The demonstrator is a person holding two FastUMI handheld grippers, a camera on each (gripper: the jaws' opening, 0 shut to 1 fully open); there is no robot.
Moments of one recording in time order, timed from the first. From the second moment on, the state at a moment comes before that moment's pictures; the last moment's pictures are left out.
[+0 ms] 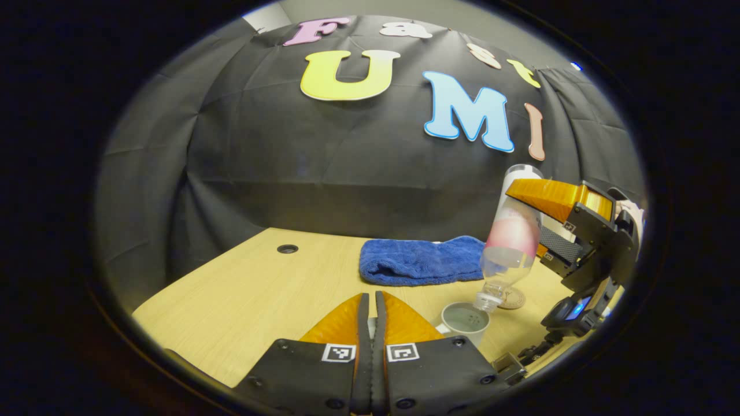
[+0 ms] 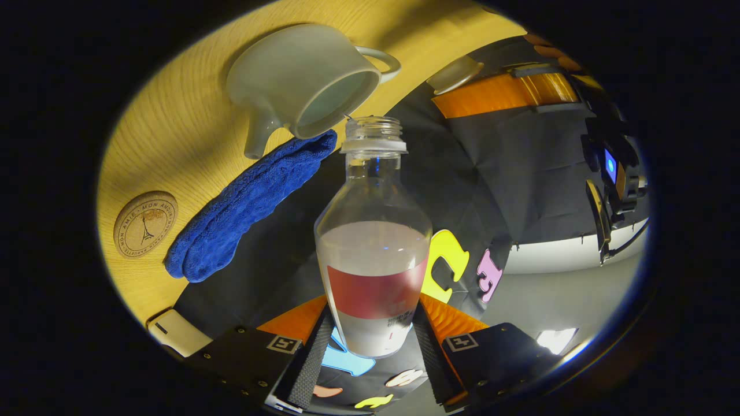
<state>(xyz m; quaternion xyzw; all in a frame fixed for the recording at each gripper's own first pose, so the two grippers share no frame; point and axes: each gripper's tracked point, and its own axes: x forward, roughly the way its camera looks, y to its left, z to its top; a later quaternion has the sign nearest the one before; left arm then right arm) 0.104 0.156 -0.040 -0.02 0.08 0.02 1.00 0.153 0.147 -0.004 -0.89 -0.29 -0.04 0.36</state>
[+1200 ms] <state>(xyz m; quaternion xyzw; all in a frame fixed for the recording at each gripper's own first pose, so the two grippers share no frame) 0.105 0.155 -0.042 -0.02 0.08 0.01 1.00 0.167 0.079 -0.080 -0.39 0.03 0.13 0.91</state>
